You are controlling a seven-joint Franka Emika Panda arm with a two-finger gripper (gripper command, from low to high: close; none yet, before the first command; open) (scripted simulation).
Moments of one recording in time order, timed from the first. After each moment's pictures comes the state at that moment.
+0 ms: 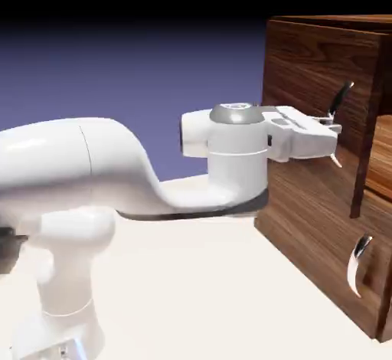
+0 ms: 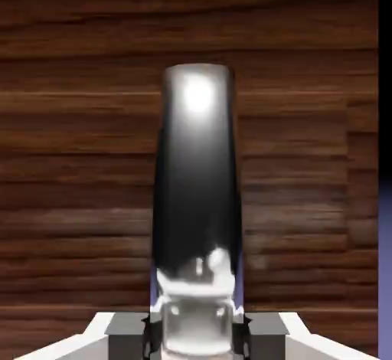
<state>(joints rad) 0.78 -1.07 -1.01 -2.47 -2.57 2.66 2.54</state>
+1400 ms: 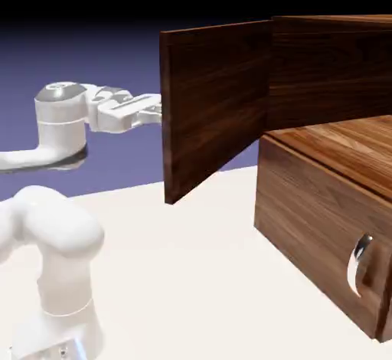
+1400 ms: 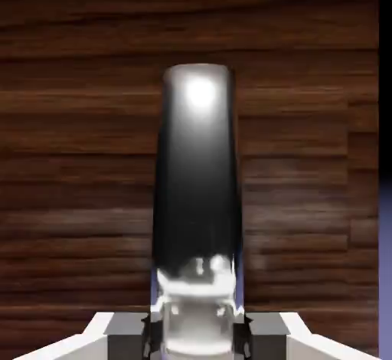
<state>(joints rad) 0.42 -1.32 0.50 -2.91 -1.09 1.68 2.41</state>
